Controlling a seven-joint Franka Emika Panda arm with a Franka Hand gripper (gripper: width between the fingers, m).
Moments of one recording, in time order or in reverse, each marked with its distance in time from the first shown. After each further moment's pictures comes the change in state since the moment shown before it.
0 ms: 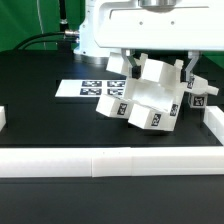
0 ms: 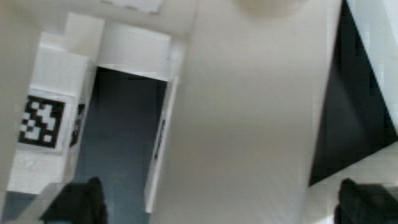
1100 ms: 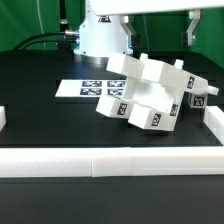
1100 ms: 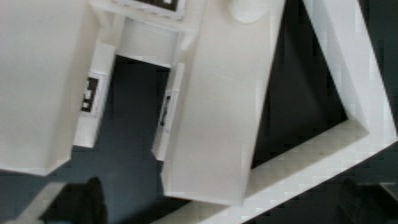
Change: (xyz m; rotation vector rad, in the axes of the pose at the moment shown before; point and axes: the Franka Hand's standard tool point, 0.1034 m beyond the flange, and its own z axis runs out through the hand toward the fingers) arm -0.008 0.005 -0.048 0.033 -0.018 0.038
